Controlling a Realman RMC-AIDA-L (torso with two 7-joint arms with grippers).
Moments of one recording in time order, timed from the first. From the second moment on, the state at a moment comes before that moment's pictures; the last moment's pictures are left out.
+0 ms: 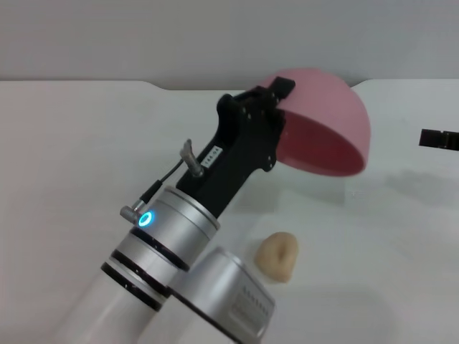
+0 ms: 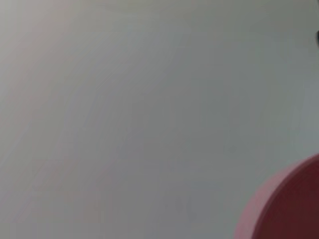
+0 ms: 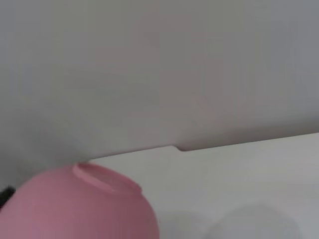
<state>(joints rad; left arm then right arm) -0.19 -2.08 2.54 1.04 2.51 -0.89 -1.61 0.45 2.07 -0.42 -1.06 -2.16 -1.71 2.16</state>
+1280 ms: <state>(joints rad) -0.40 -2.01 0.98 1.45 2.52 1.56 -2.60 0.71 2.08 -1.31 -0.85 -2.16 -1.39 2.12</state>
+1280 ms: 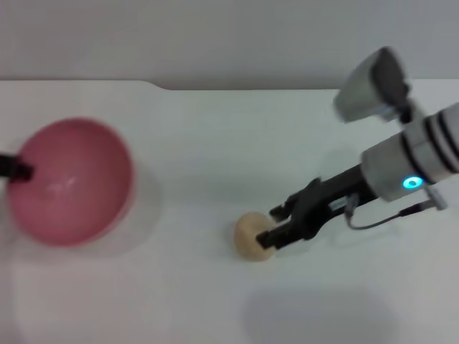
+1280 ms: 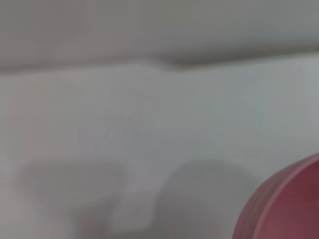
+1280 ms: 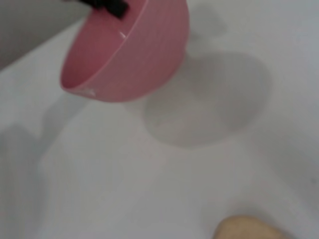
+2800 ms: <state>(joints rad) -0.52 -2.06 1.20 1.39 2.60 1.62 -2.64 0.57 2.07 -1.16 -1.08 -2.03 -1.44 2.08</state>
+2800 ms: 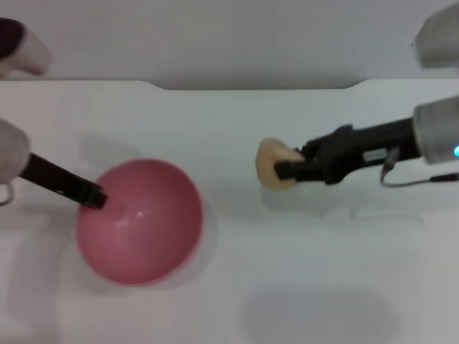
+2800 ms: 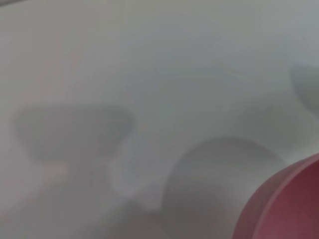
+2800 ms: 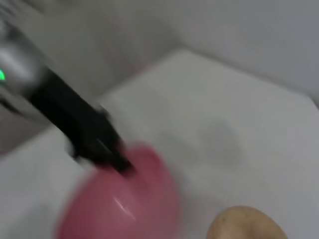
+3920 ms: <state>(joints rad) -0.64 -2.06 1.46 1.28 2.48 1.45 -2.69 0.64 2.07 -1.30 -1.18 -2.02 -1.46 2.14</state>
